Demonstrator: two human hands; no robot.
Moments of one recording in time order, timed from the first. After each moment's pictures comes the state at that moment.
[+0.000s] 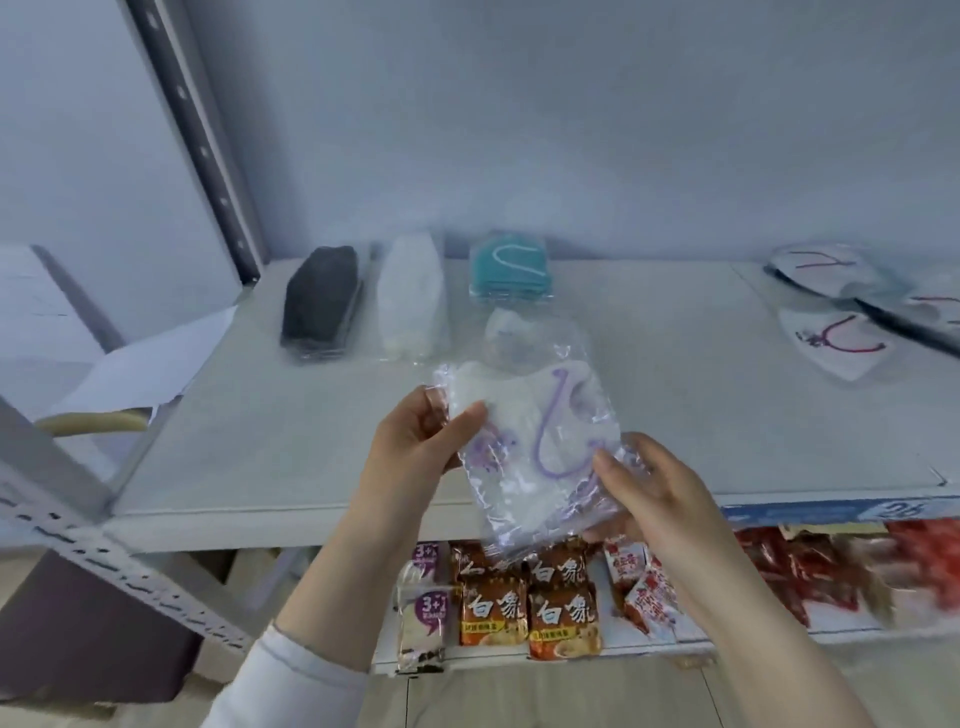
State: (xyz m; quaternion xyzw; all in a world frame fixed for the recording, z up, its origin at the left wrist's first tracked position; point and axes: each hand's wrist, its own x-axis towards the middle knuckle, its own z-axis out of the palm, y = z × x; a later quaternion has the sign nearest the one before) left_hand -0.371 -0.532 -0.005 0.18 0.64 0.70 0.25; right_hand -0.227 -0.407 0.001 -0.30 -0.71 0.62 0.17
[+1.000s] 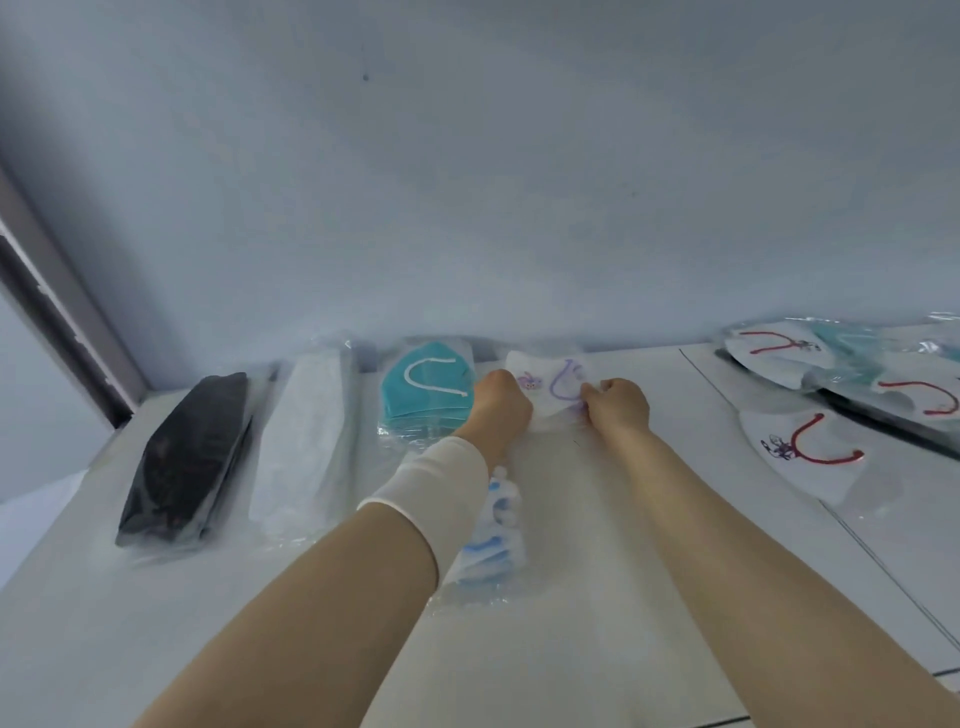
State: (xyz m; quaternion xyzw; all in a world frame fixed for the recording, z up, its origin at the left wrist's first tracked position) left_hand -0.483 -0.241 0.004 0.31 0.90 0.24 0.18; right_hand -0.403 -0.128 -0.034 -0.50 -0.77 0.35 0.20
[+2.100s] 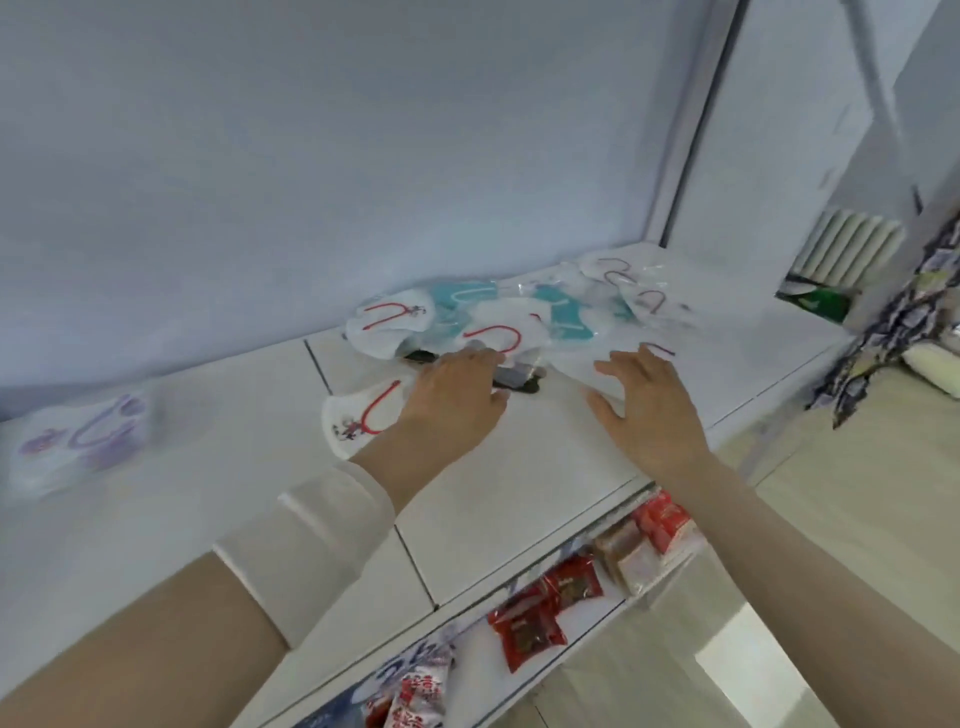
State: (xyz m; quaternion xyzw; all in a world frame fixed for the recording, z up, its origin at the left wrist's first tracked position) left_hand -0.177 -0.036 0.026 0.64 0.76 0.13 0.03; right_hand 0.005 0.039 -0.011 -0.50 -0.84 0.05 0.23
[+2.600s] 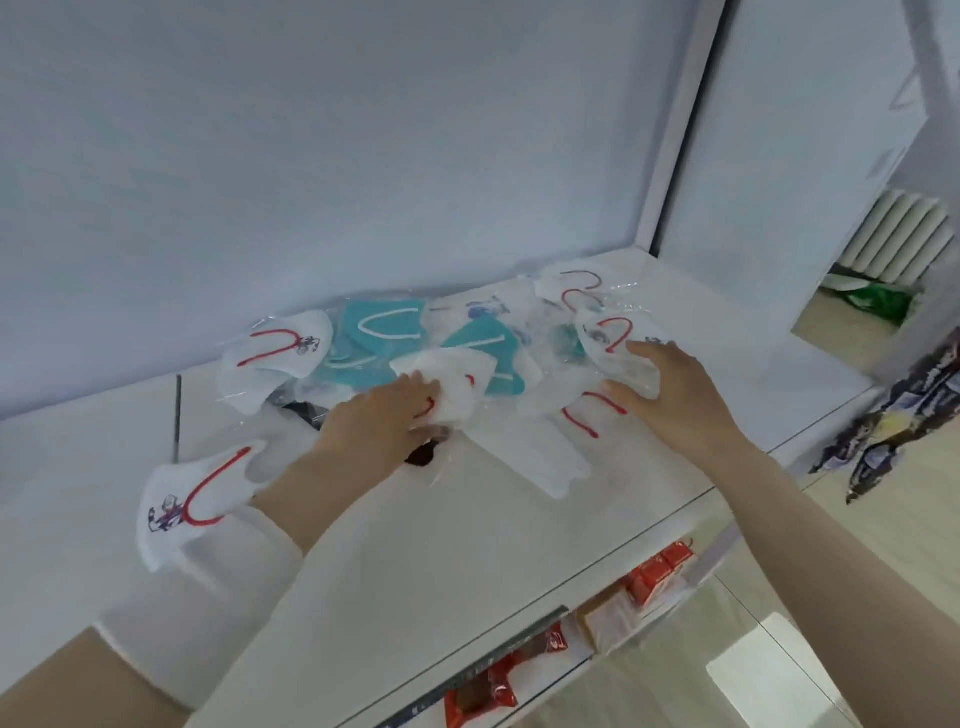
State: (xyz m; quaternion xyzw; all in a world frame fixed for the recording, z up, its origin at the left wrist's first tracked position) left_hand -0.160 0.071 -0.004 0.58 0.80 0.10 0.13; right_hand 0.082 0.216 -0.010 -0.49 -0.81 0.20 0.25
